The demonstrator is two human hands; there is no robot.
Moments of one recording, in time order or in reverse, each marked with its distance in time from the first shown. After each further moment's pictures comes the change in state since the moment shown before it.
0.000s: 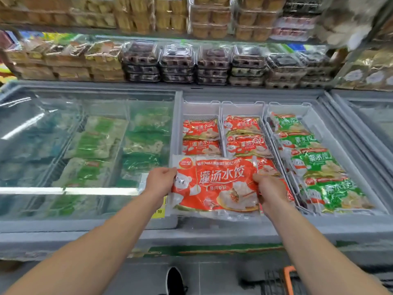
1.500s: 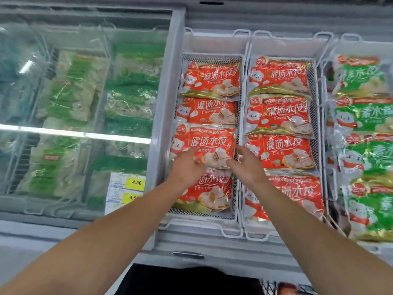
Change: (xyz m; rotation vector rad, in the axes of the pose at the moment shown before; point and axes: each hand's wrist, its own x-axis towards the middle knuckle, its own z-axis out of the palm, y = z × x) left_hand 0.155 -0.008 0.134 0.707 -0.195 -0.062; right_hand 0.205 0.010 0.104 -0.829 -0.517 -0.095
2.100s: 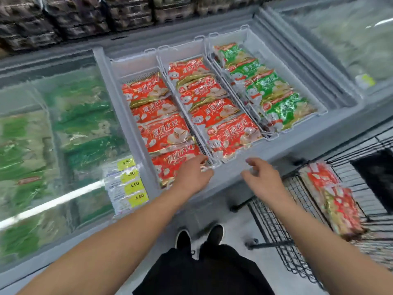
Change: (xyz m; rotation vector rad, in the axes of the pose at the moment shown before) left_hand -0.173 -0.053 0.027 0.197 -0.264 0.592; right_hand -0.291 0.092 0.084 0.093 0.583 0.142
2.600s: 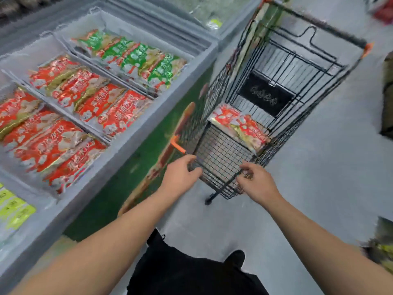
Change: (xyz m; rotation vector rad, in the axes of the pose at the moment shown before) left_hand -0.121 0.114 0.214 0.239 -0.296 0.307; right_hand -0.220 0.234 -0.070 0.134 0.293 0.471
